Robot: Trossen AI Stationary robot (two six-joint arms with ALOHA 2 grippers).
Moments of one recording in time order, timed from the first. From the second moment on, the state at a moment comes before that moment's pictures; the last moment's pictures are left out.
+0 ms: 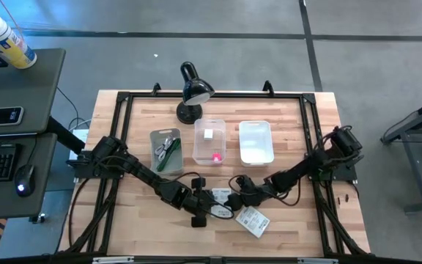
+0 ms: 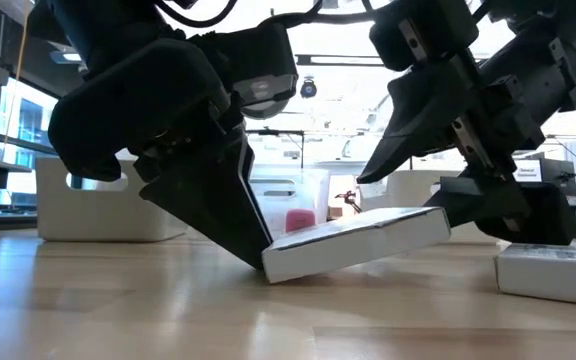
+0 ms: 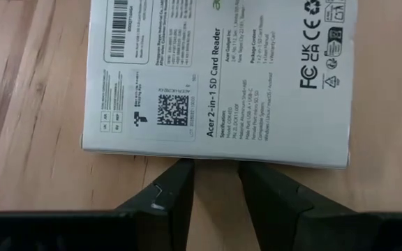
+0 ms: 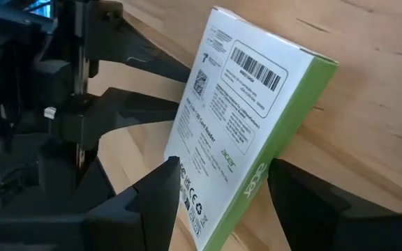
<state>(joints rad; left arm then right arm) -0.33 2.05 1.14 -0.13 -0.31 -0.40 0.45 1.80 0.74 0.43 0.19 1.54</state>
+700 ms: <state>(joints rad) -0.32 2.05 1.14 -0.10 -0.30 -0.42 0.47 1.79 0.76 0.64 0.24 1.47</state>
